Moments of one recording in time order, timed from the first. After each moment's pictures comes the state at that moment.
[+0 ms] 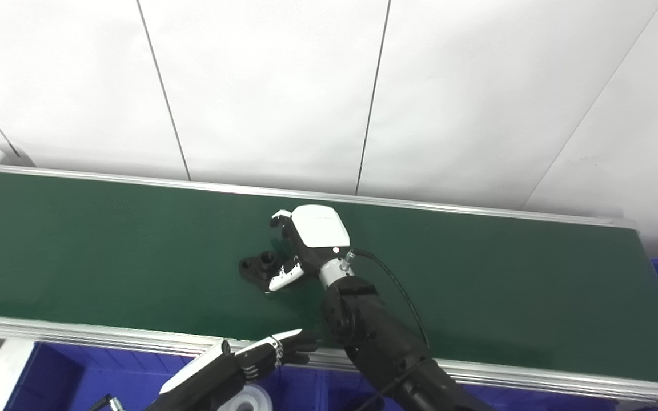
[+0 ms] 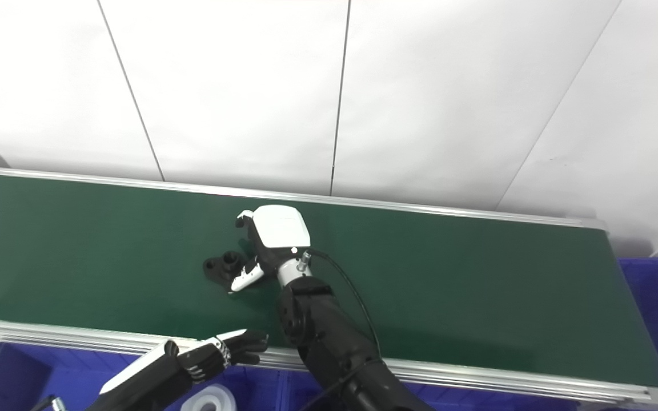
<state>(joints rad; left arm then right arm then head) 0.34 0.38 -0.27 -0.35 -0.21 -0.22 -0.57 -0.58 0.11 0.65 0.68 -0.87 0.20 -0.16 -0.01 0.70</state>
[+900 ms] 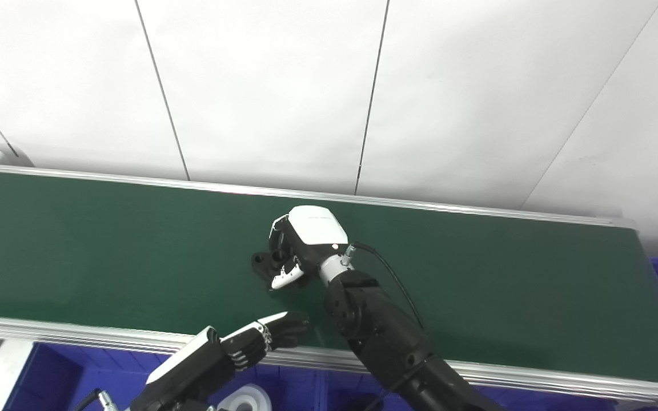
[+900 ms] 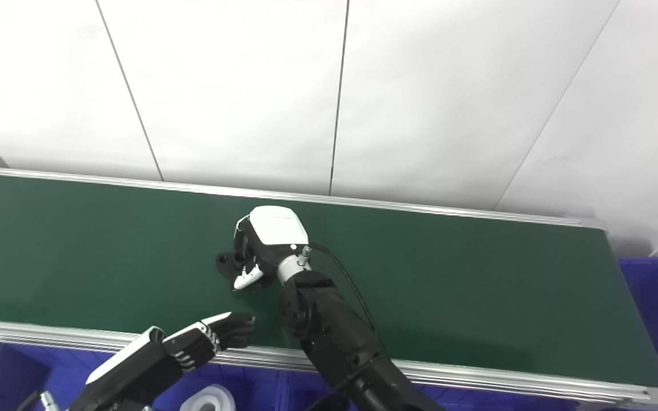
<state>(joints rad) 0.33 0.38 -0.22 -0.36 -0.28 -0.21 -0.56 -0.58 0.07 0.66 0.60 -0.83 0.20 -0.02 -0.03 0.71</state>
